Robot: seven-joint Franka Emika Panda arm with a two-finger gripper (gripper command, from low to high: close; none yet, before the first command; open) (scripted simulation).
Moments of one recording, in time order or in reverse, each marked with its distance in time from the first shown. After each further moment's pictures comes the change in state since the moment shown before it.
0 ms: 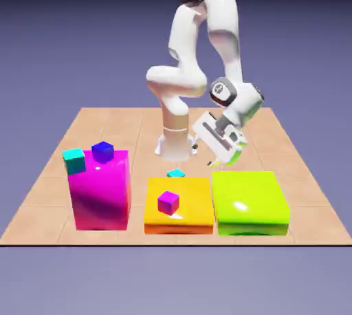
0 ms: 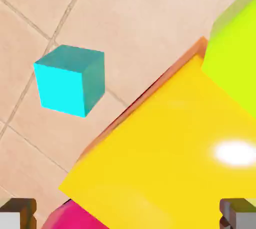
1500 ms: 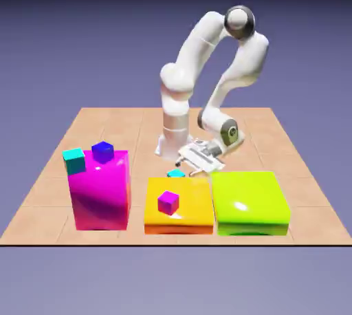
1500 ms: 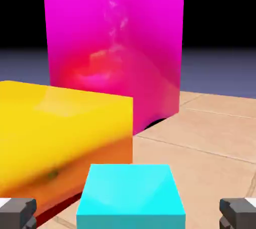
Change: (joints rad) arm -0.956 -0.264 1.376 -0.014 -0.684 0.006 -1.418
